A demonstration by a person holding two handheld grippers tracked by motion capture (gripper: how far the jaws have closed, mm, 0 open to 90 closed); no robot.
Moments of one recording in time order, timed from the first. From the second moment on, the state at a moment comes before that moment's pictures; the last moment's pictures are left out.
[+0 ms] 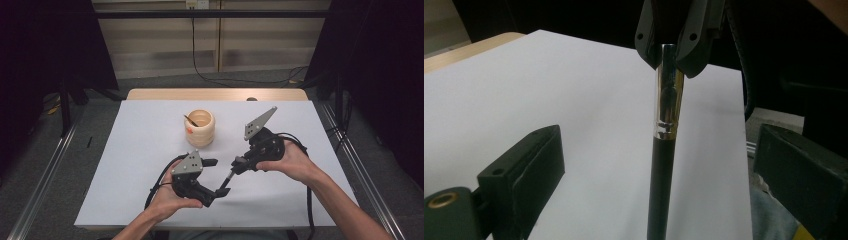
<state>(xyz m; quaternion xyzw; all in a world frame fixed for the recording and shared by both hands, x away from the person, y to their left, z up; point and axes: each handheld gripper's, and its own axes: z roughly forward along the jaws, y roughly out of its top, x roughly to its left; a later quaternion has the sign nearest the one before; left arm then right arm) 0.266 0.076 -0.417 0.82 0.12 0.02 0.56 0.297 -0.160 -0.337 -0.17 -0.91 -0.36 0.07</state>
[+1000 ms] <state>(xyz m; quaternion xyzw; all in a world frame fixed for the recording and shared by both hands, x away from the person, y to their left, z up) 0.276 0.065 -0.413 0.82 0.10 -0.01 0.56 0.298 -0.156 -0.338 -0.17 -0.91 -0.37 0.07</state>
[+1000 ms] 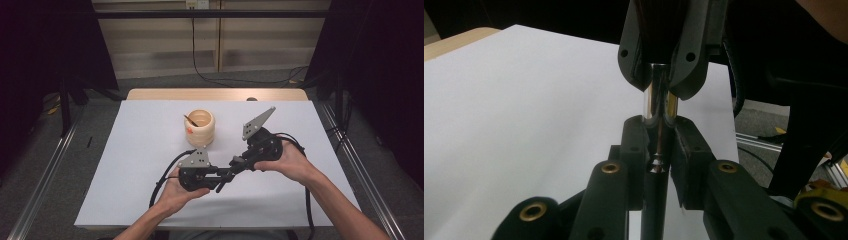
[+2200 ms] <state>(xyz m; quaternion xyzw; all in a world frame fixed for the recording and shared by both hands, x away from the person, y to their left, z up) 0.278 0.071 -0.412 0.82 0.11 -0.01 0.56 0.293 -0.166 -0.343 -0.17 -0.89 -0.43 0.04</state>
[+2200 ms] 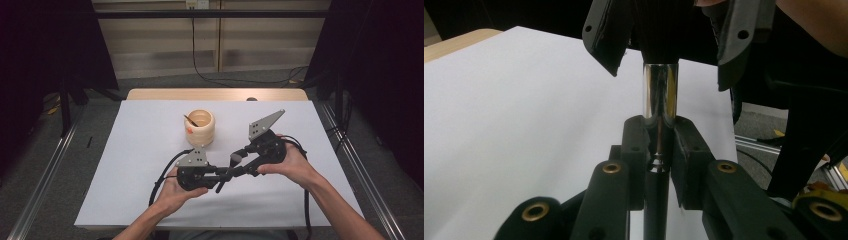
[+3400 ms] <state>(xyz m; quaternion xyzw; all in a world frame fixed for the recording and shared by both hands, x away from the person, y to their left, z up) 0.282 0.088 -0.407 0.81 0.14 0.01 0.57 0.268 -0.209 -0.369 -0.24 -0.81 -0.53 -0.01</state>
